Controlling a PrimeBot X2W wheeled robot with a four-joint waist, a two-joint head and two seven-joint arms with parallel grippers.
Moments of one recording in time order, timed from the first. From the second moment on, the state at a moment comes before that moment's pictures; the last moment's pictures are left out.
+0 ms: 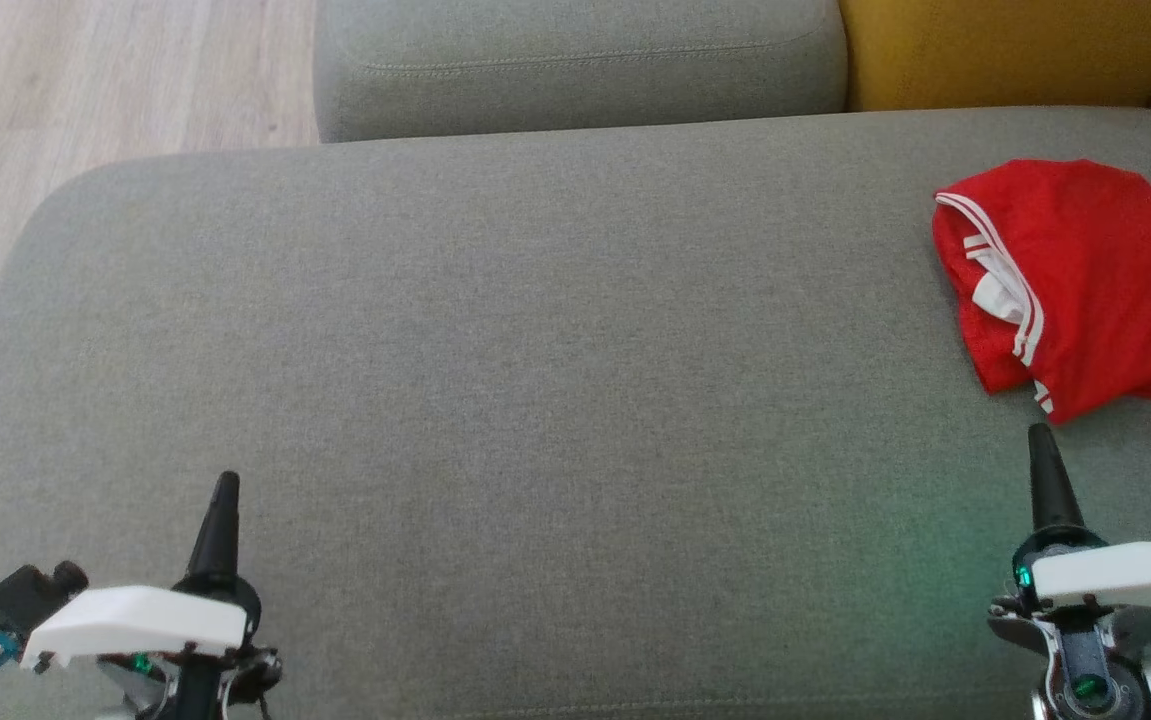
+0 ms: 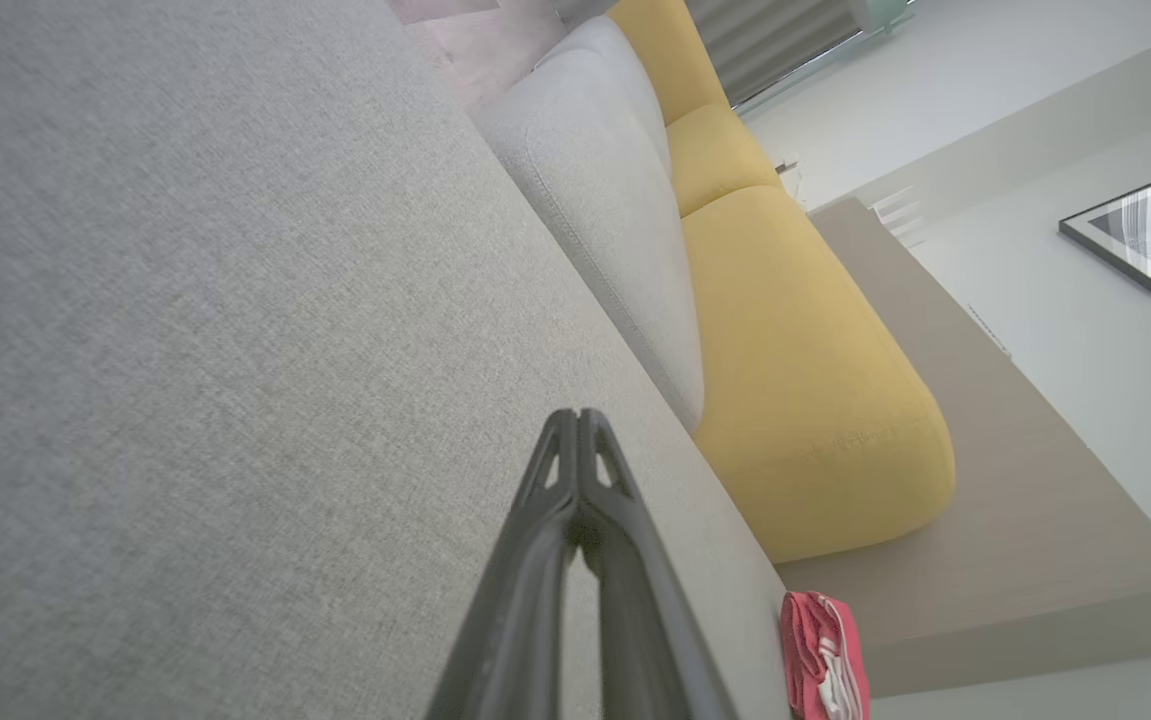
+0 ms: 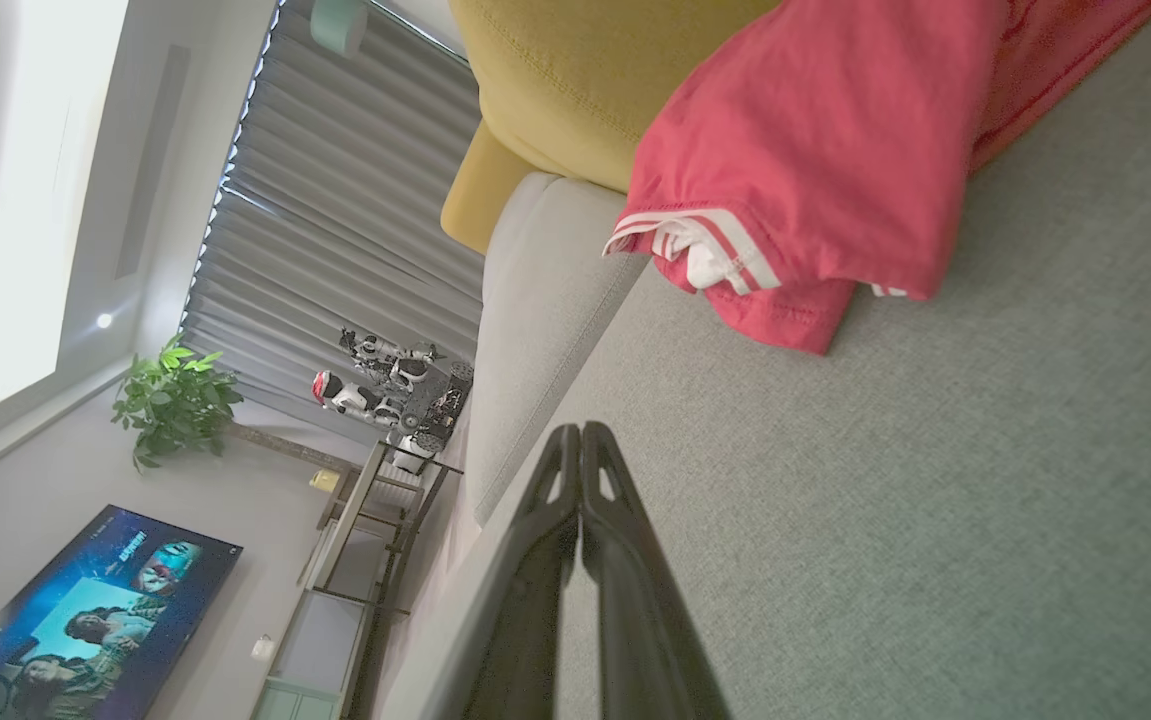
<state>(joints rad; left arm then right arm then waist) 0.01 0.09 -0.02 0.24 -1.08 -0.07 -0.02 -0.01 -0.04 -0.10 0.21 1.04 0.13 0.06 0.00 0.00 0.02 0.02</state>
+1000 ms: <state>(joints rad) -0.03 0.06 0.05 0.26 -1.42 -0.11 0.07 -0.04 -0.04 -0.12 0.26 1.41 0.13 0.09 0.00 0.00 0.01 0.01</state>
